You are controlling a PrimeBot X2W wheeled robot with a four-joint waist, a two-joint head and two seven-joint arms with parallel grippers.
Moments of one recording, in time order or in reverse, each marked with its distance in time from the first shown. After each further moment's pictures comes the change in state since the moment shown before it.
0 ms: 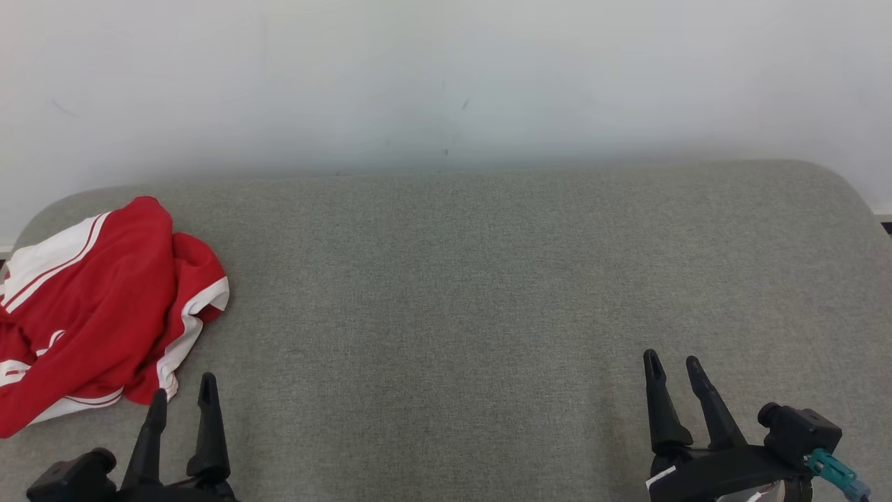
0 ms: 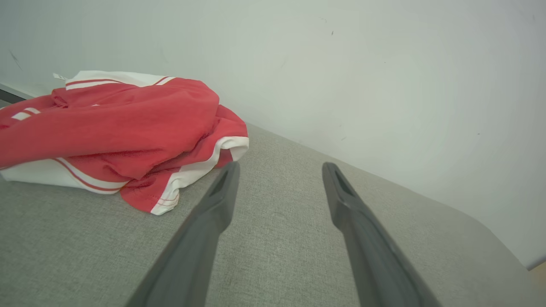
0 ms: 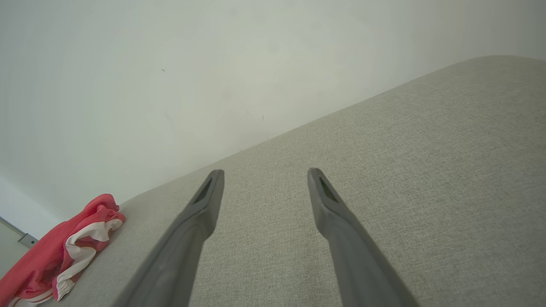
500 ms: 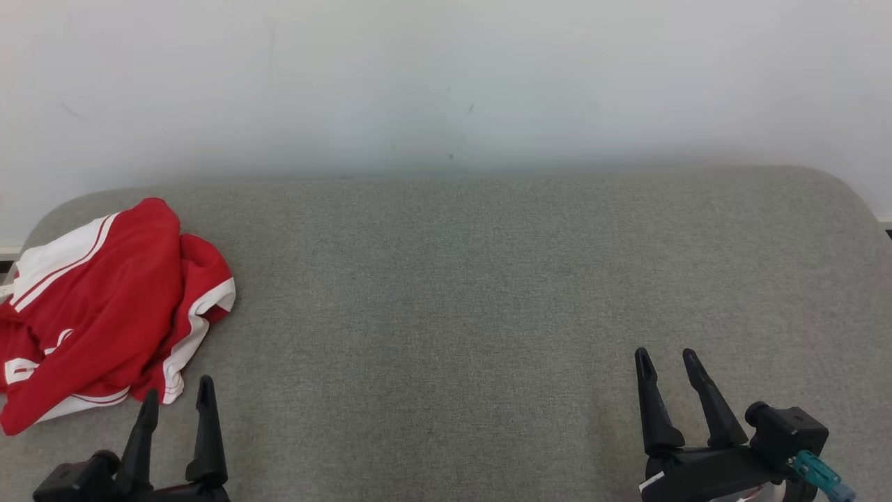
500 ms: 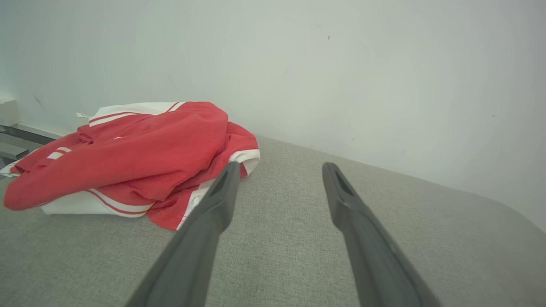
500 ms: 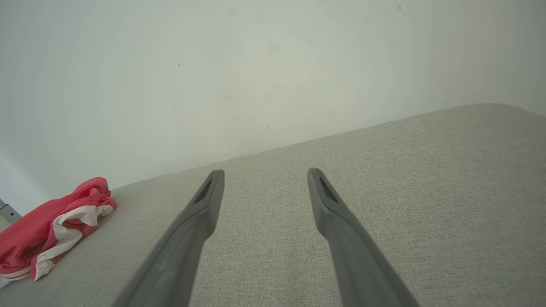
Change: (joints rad) left arm 0.014 0.016 0.000 -0.006 0.127 0.000 -0.036; right arm 0.001 0.000 0.013 -0.013 -0.153 0.000 -0.035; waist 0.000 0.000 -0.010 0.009
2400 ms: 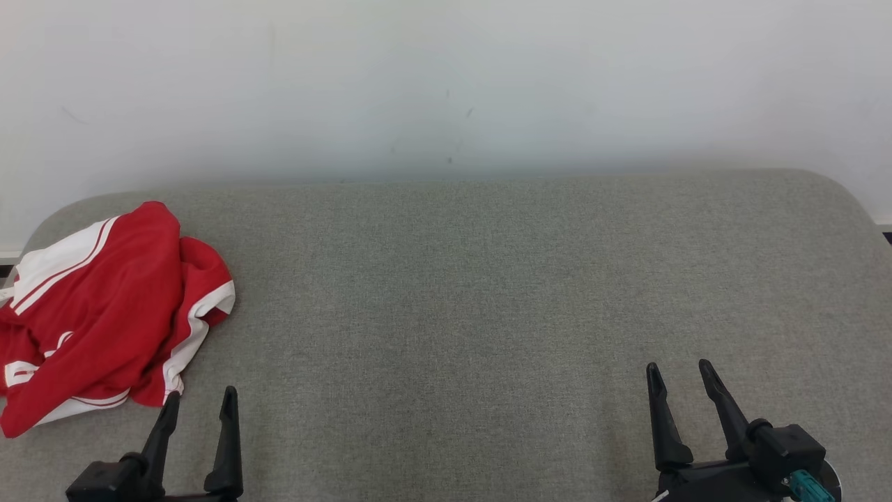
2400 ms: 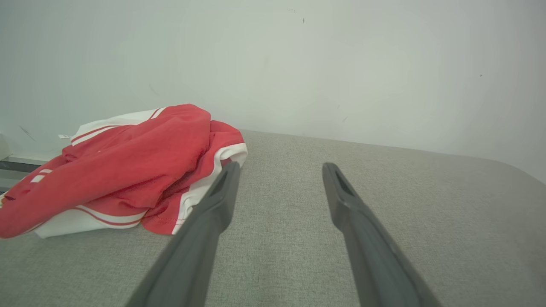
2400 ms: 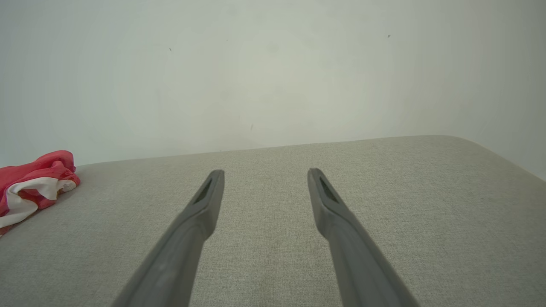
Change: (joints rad) left arm 0.010 0.026 -0.037 0.013 0.116 -0.035 -0.009; right arm 0.029 -0.001 -0.043 0.019 -0.194 0.000 -0.065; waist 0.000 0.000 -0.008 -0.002
